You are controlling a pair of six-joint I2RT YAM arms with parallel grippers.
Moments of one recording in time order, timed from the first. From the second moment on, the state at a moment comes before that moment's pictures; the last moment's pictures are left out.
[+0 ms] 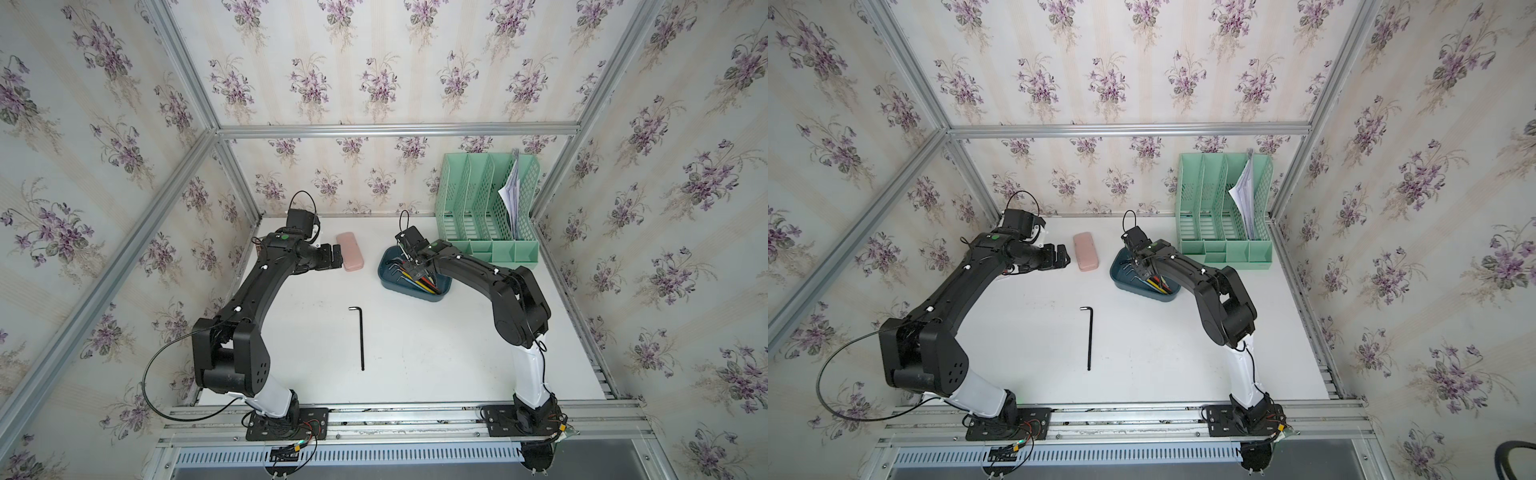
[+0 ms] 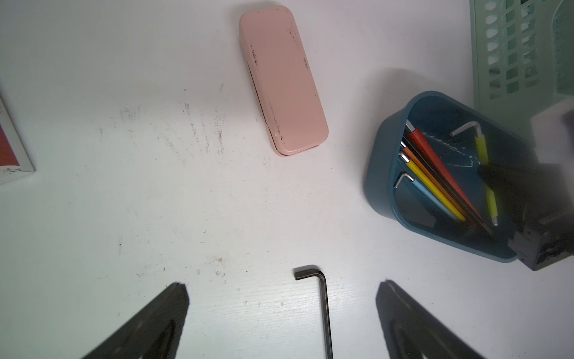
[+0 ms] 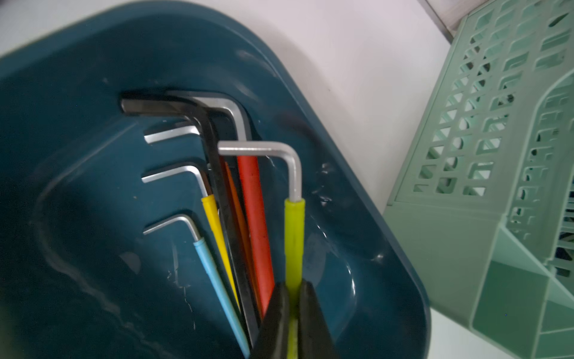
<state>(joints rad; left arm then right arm) -0.11 1.59 1.40 -0.85 0.16 -0.21 0.66 2.11 1.65 -0.66 0.37 -0.09</state>
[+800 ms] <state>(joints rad) -0.09 1.68 1.48 -0.84 0.24 -0.21 0.69 1.75 1.44 -0.67 0.37 0.19</state>
